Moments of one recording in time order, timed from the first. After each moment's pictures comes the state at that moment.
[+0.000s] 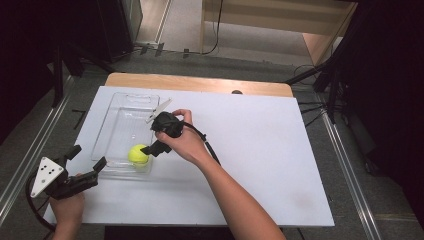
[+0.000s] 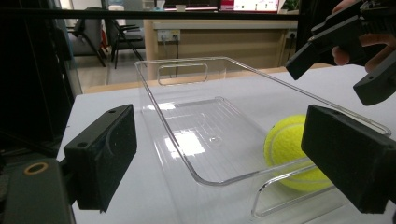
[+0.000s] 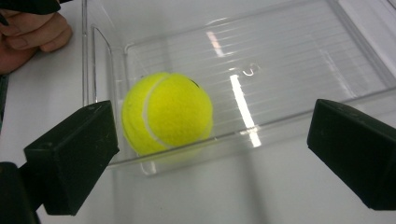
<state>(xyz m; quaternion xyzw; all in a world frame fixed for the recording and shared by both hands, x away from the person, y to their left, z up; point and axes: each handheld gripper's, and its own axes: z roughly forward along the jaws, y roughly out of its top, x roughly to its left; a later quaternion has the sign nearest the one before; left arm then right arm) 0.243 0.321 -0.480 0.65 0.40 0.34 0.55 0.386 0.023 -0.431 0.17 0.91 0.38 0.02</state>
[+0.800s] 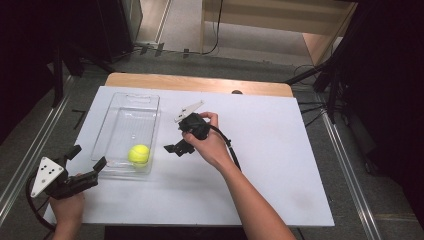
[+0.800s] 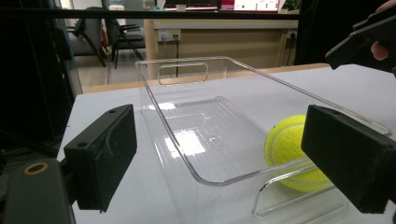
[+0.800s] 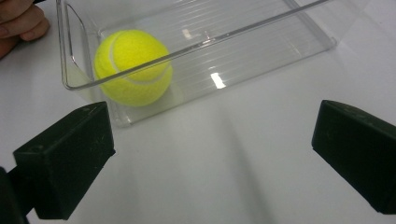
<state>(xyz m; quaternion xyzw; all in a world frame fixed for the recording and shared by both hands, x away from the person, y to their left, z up) 0.244 0.321 -0.480 0.65 0.40 0.34 0.55 0.376 -0.044 -0.434 0.23 0.89 0.39 0.04</state>
